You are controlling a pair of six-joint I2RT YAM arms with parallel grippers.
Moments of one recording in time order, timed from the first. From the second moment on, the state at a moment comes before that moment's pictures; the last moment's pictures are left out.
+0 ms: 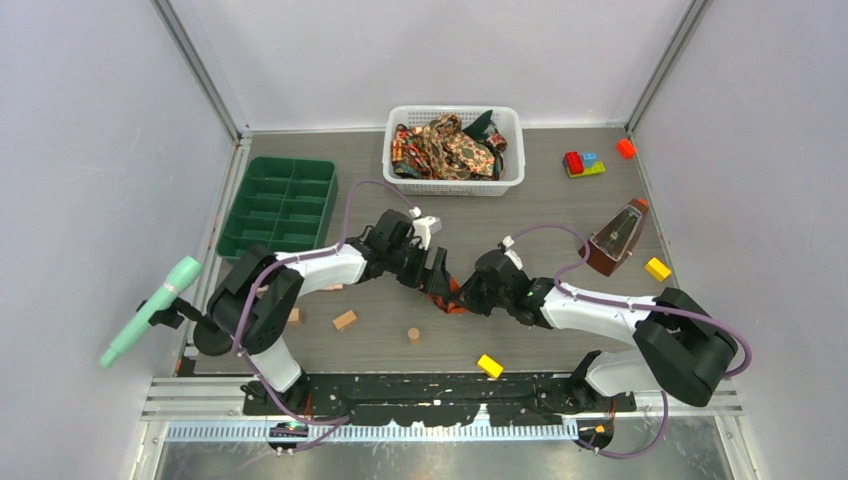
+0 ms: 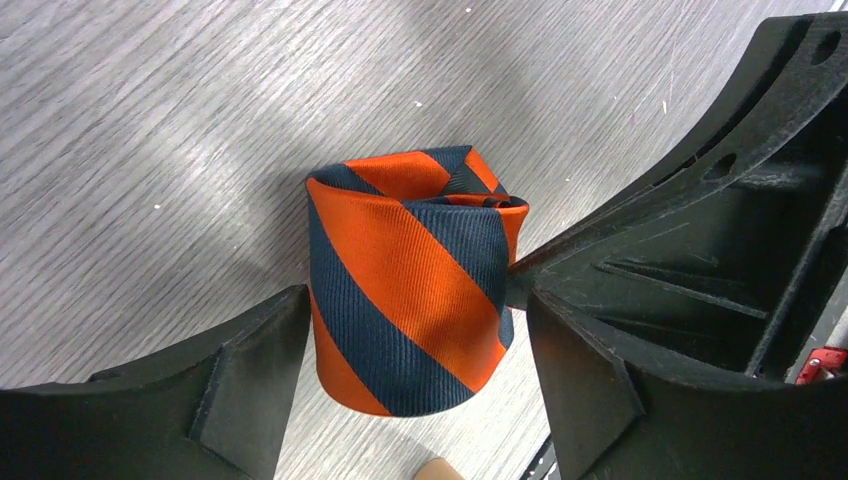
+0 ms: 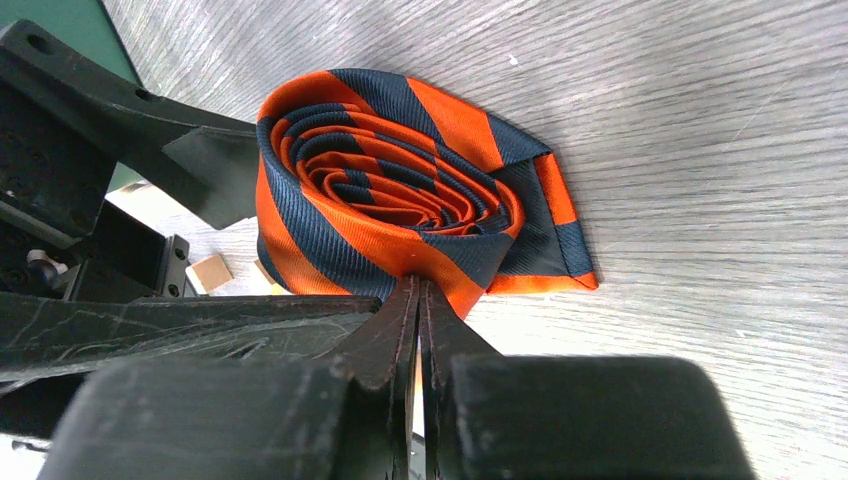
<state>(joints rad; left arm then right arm) -0.67 1.67 0.88 -0.05 0.50 -0.34 0.81 1.32 0.54 -0.01 0.05 1.34</state>
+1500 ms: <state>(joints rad) -0.67 1.42 1.03 -0.36 0.25 -0.37 0.81 0.91 0.64 -0.39 0.27 1.11</state>
